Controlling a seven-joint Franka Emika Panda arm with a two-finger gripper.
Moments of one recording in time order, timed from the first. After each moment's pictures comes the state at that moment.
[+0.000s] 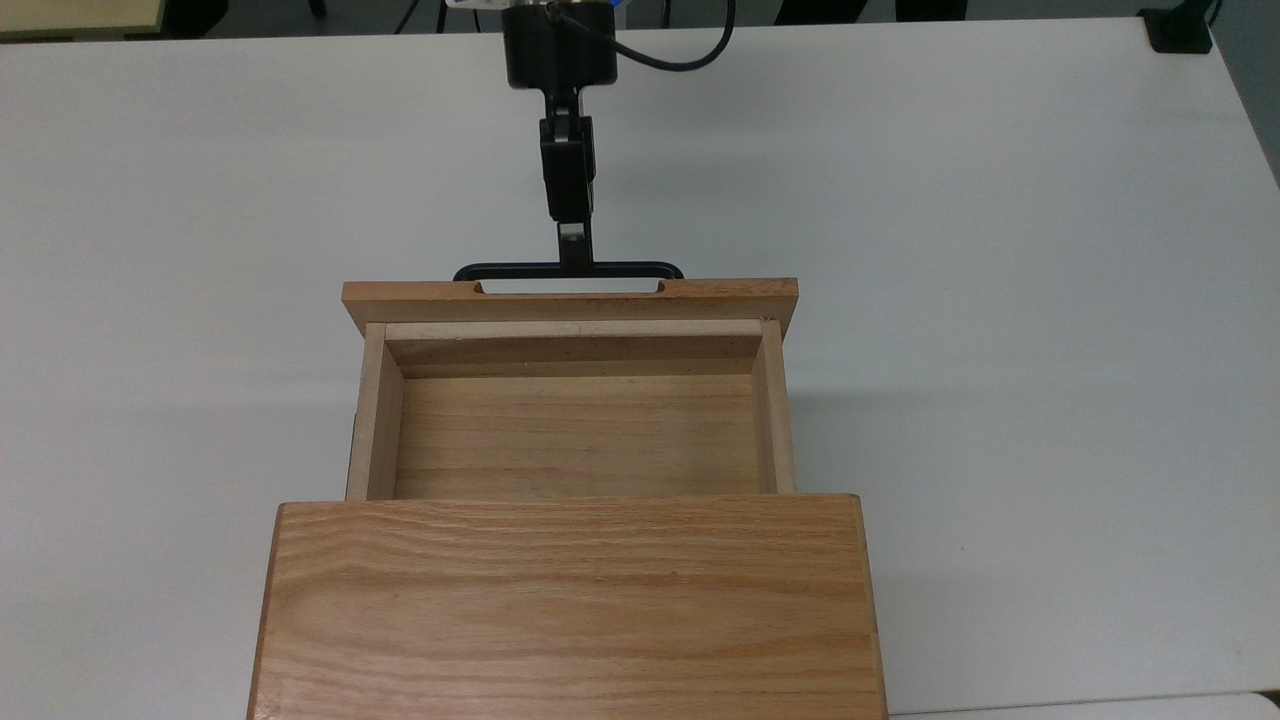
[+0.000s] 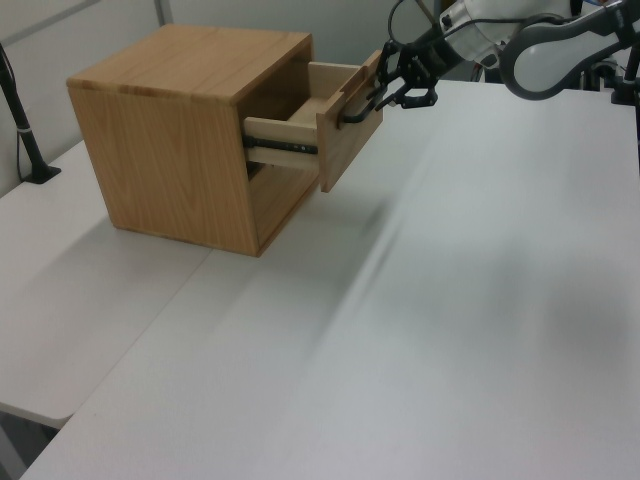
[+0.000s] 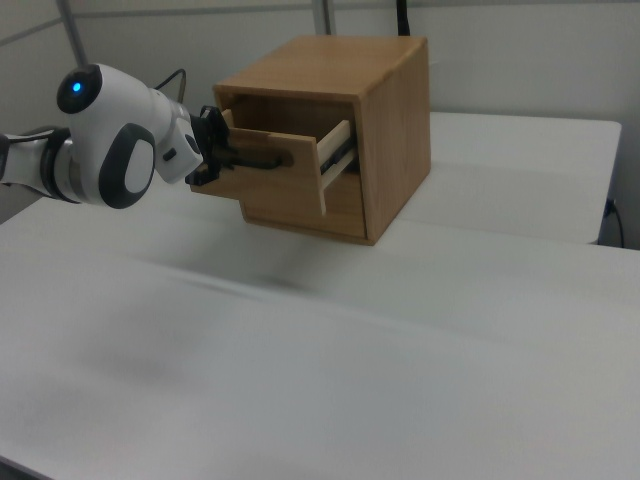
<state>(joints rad) 0.21 0.00 -0.10 -2.10 0.01 2.97 1.60</state>
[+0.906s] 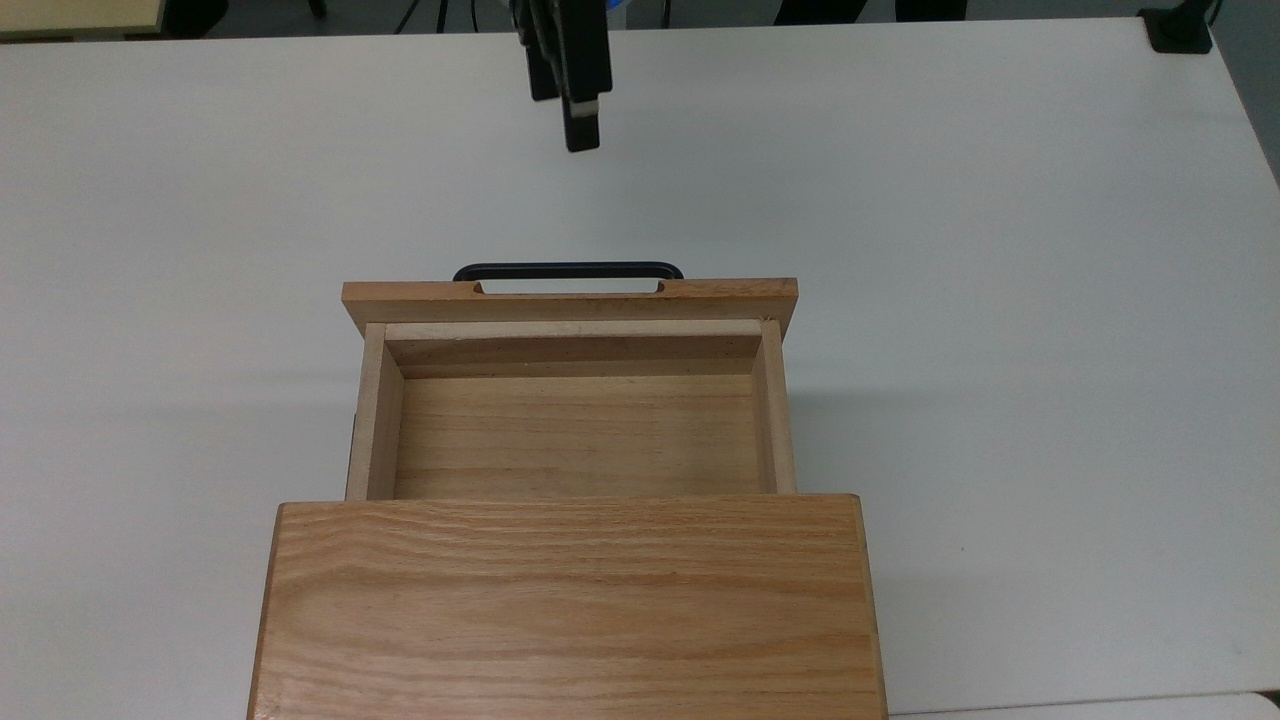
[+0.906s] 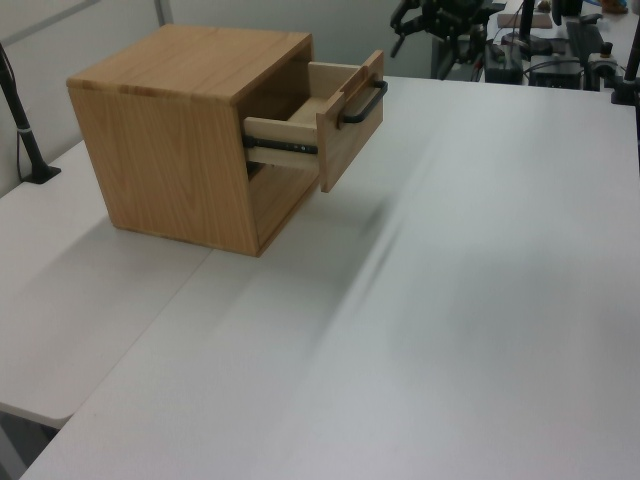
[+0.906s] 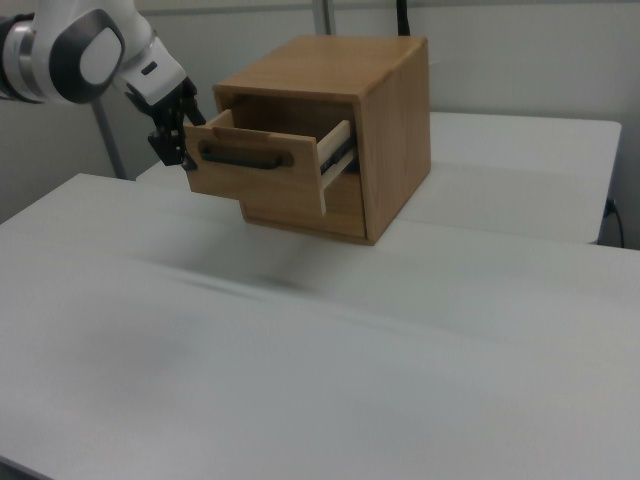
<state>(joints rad) 0.20 -0.09 -0.10 -1.82 -0.01 2.20 1.26</state>
